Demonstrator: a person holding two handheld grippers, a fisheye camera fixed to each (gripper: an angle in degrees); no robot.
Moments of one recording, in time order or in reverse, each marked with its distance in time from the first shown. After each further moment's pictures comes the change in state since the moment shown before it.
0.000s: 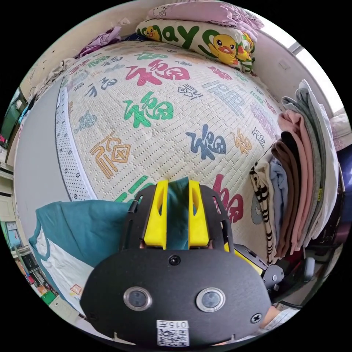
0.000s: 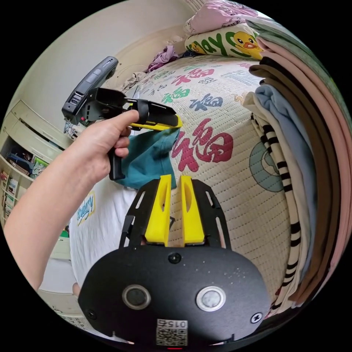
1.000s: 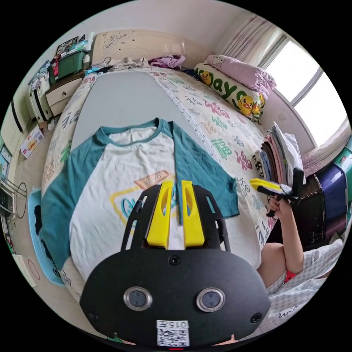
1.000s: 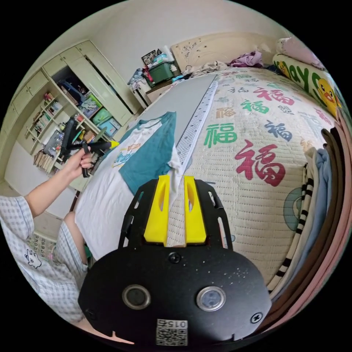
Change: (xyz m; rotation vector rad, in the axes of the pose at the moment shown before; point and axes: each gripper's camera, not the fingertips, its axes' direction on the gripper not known) left arm -0.215 0.294 -0.128 0.310 0.063 -0.256; right arm 0.011 -0.067 -0.069 -0.127 -0.211 -0.504
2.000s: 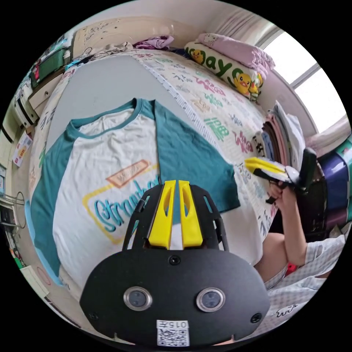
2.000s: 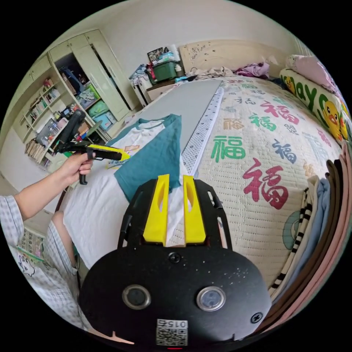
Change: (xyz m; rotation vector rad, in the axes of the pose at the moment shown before) left arm 0.026 -0.044 -0.033 -0.169 0.005 0.064; right arm 0.044 -0.069 -0.155 -0.007 0.099 -0.057
